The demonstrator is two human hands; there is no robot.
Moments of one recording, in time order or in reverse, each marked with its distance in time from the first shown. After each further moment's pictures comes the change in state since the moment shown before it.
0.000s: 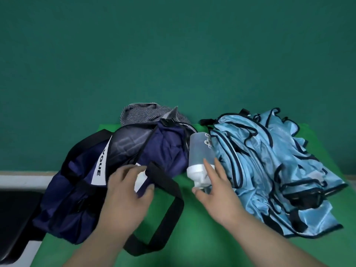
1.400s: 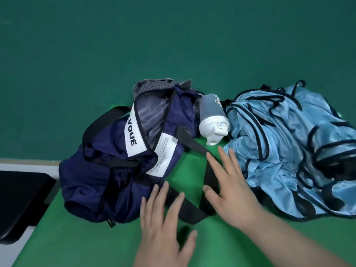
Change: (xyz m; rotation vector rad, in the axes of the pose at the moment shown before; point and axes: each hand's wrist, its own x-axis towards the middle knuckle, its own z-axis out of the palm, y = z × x) left_hand -0.127 -0.061 0.081 0.044 0.090 0.437; right_hand -0.042 0.012 0.049 -0.346 0.034 -0.290
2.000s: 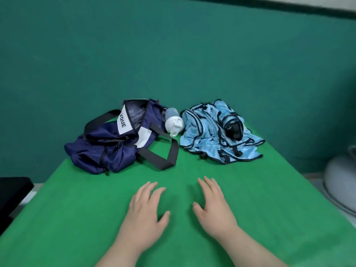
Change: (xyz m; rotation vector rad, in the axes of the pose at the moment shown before) left_hand -0.138 0.027 -0.026 0.086 -0.214 0.059; right_hand -0.229 -0.015 0.047 -0.010 0.247 0.191
